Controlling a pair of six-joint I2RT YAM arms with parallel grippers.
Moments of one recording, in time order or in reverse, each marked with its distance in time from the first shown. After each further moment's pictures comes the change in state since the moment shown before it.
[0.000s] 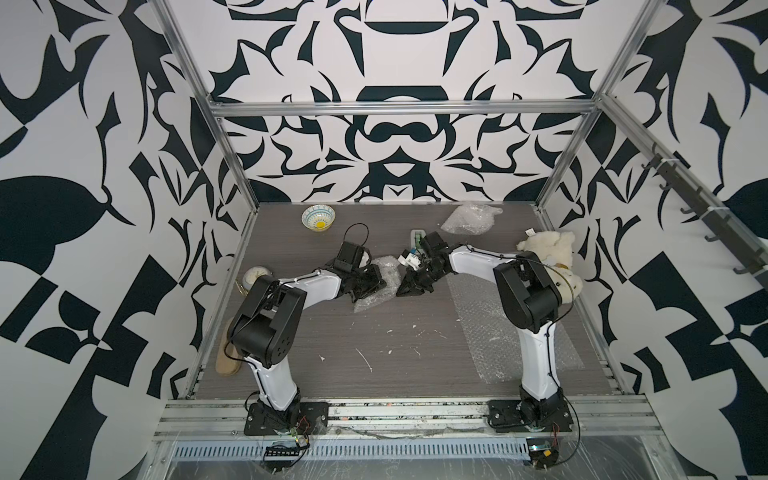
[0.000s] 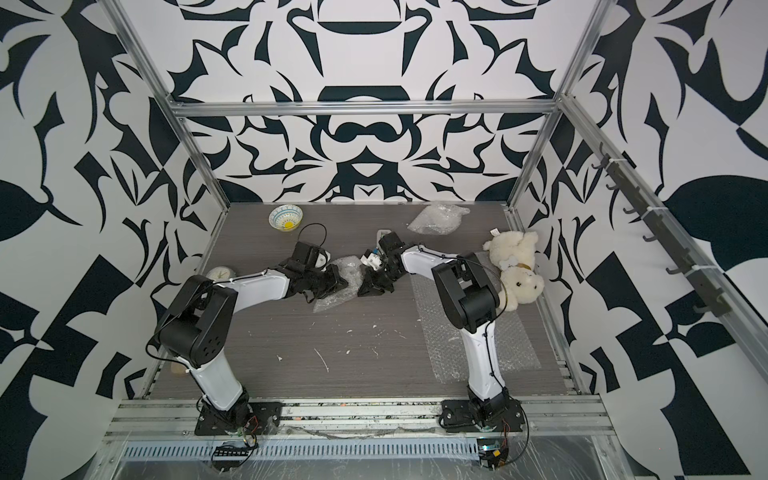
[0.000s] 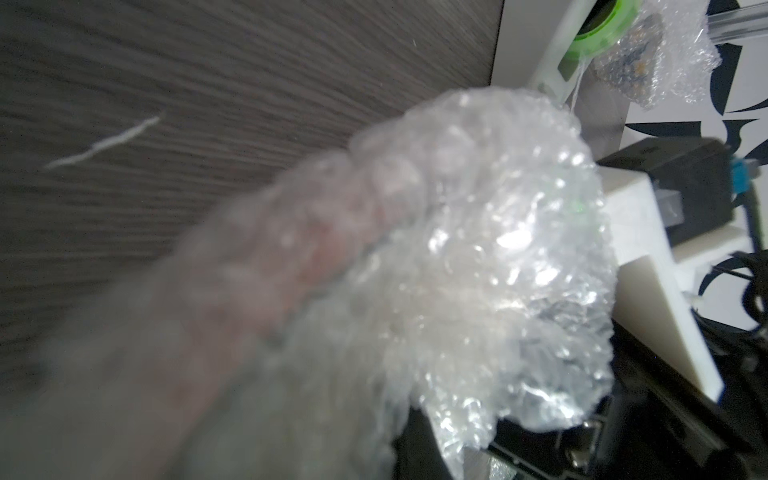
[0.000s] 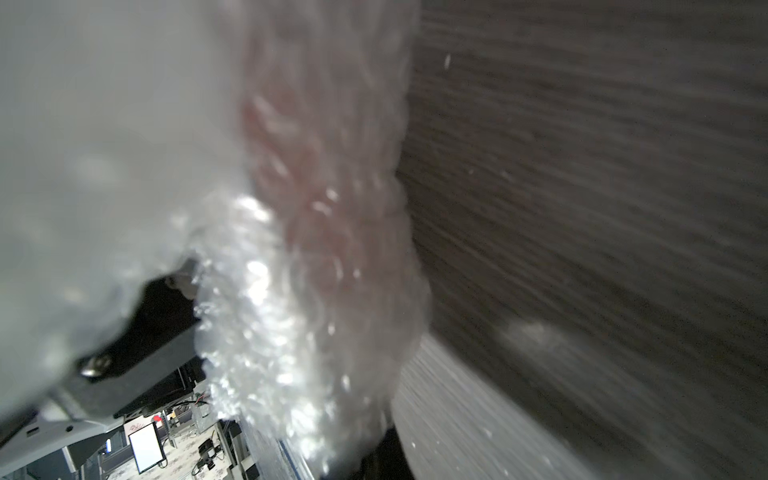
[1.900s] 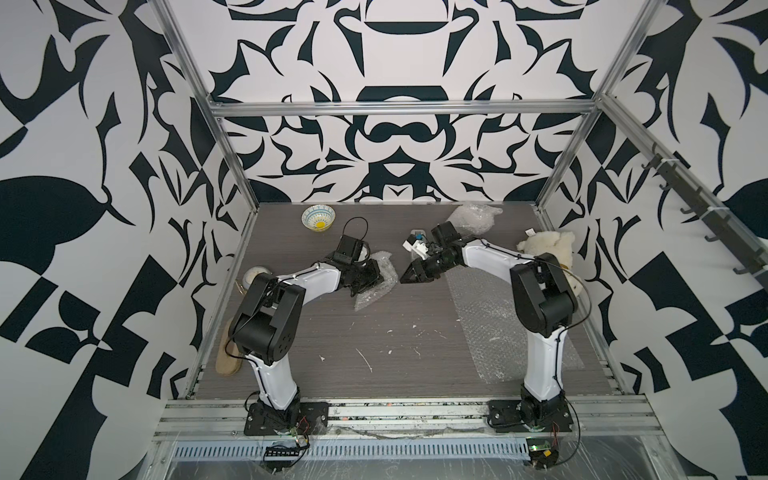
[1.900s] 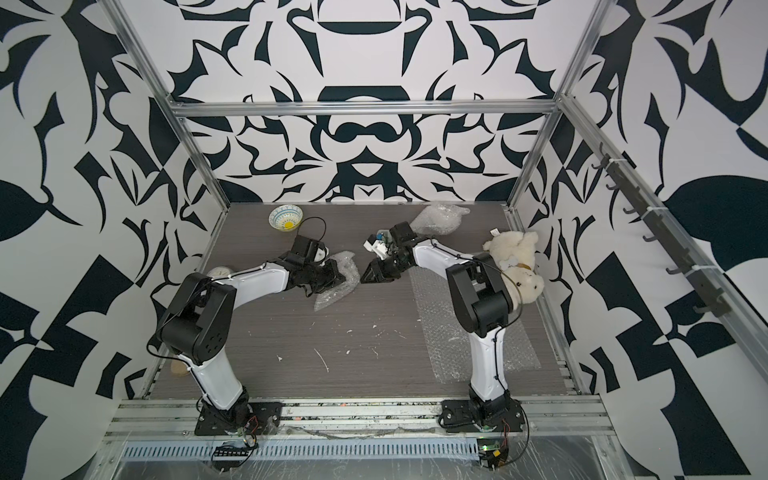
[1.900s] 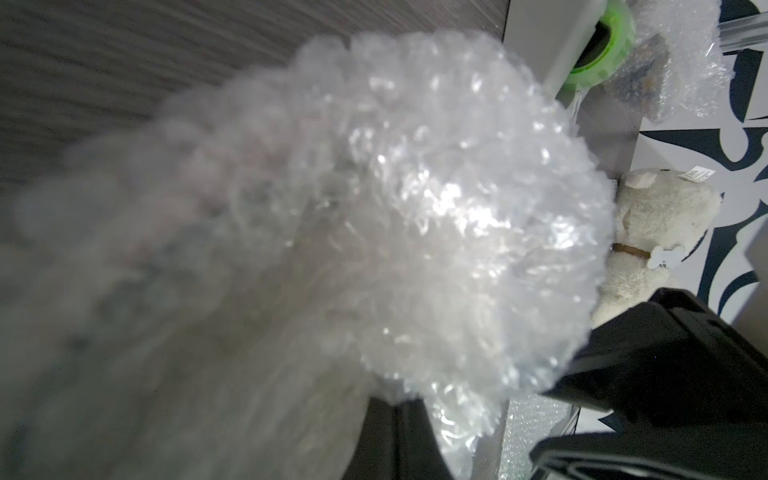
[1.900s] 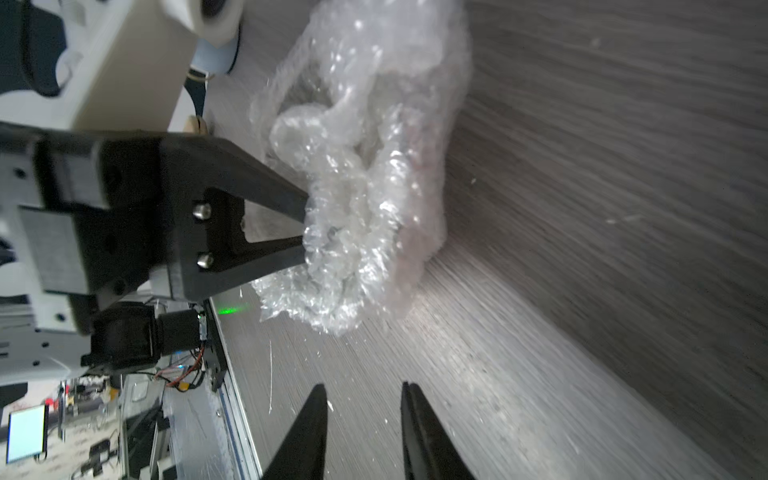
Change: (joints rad) left arm 0.013 0.002 0.085 -0.110 -0.024 0.052; right arm -0.079 -0.128 -0.035 0.020 0.002 -0.204
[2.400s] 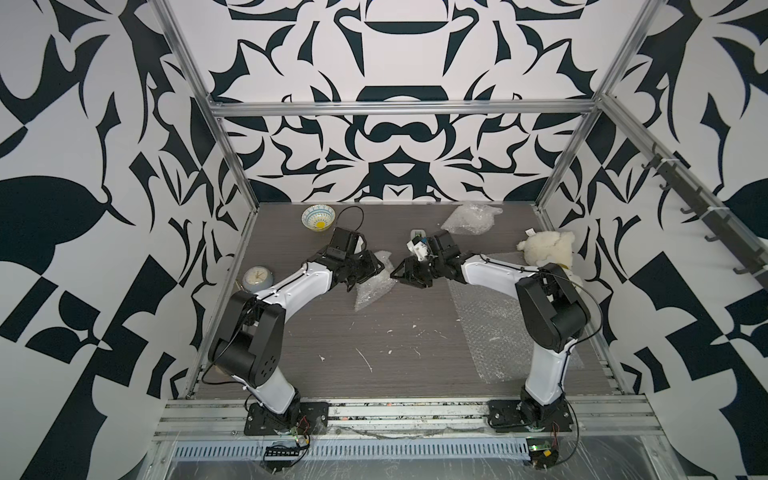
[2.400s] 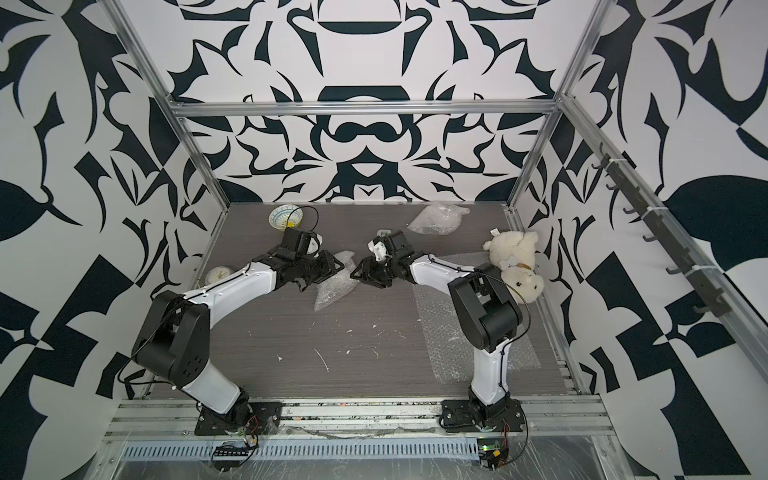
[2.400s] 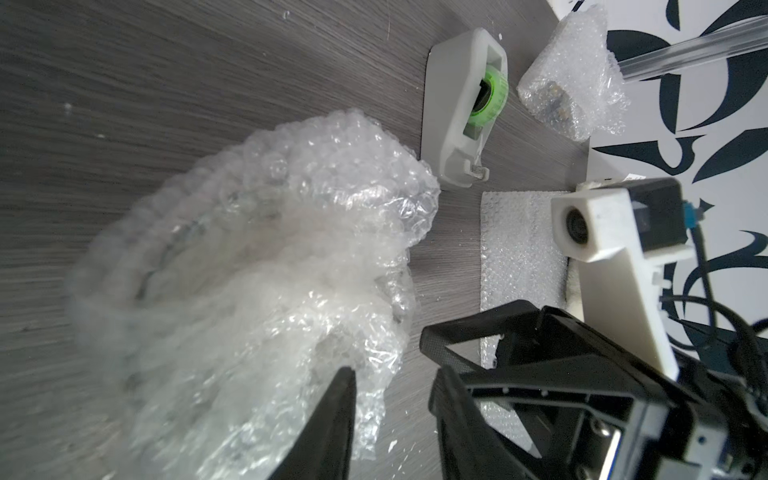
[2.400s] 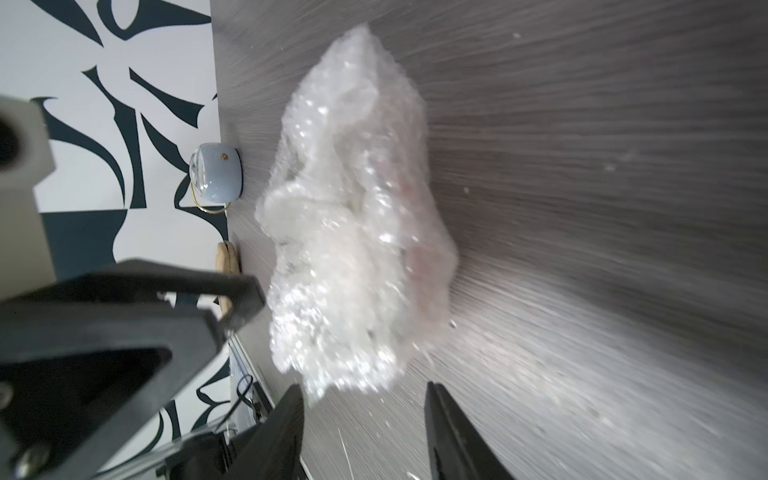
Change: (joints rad) left arm 0.005 -0.159 0.017 -0.078 -0.071 0.027; right arm 0.104 -0.066 -0.143 0.349 0.171 0.595
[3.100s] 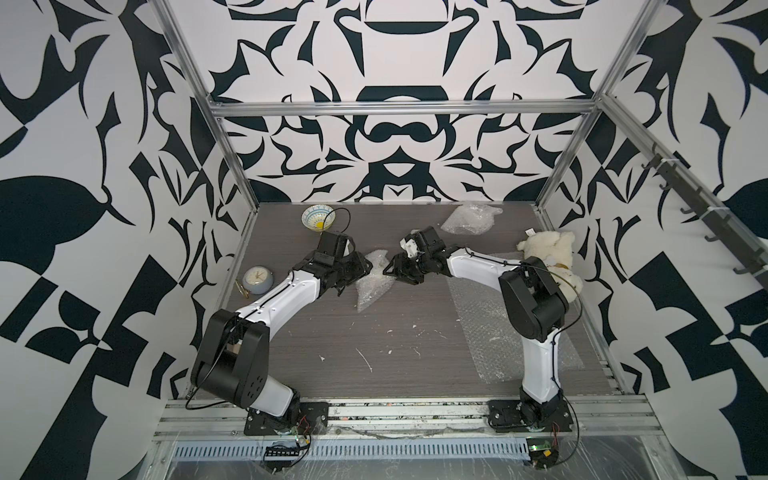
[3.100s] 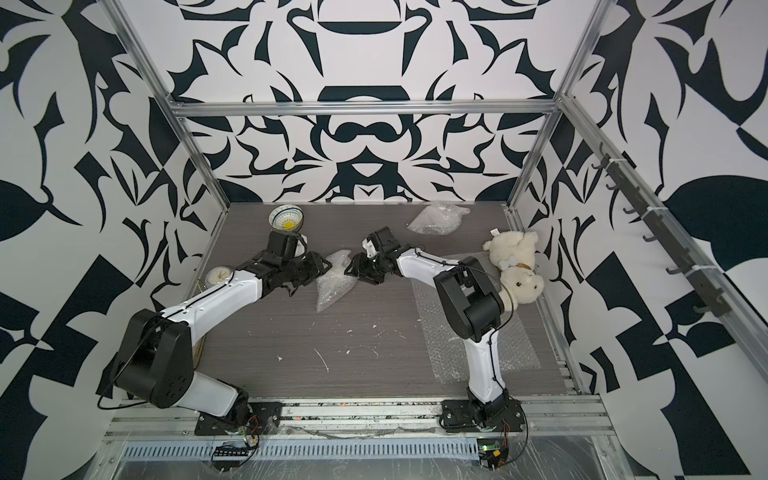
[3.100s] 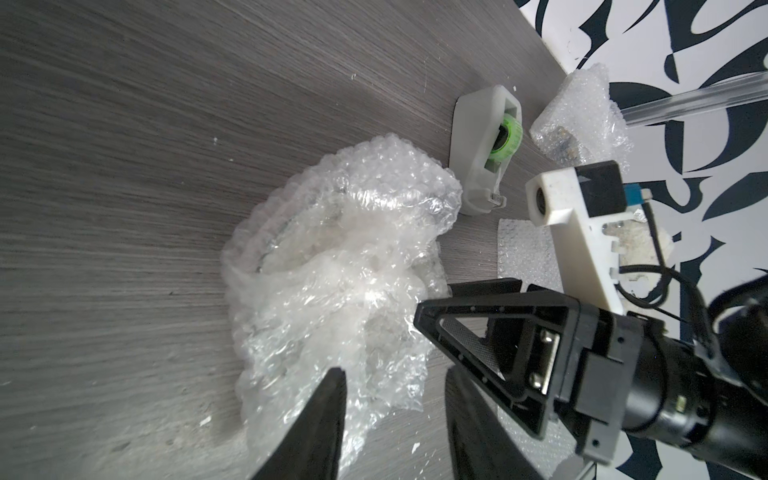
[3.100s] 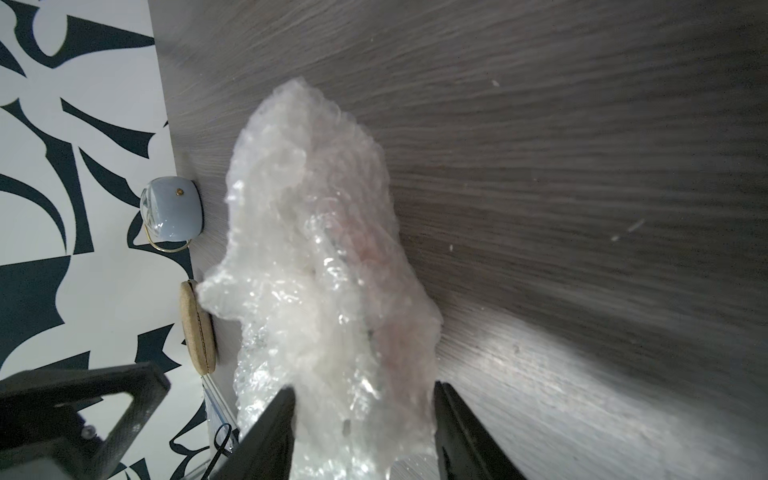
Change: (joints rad) left arm 0.044 -0.119 -0.091 -0.005 -0.079 0.004; right arm 0.053 0.114 0.161 -0.114 0.117 0.020
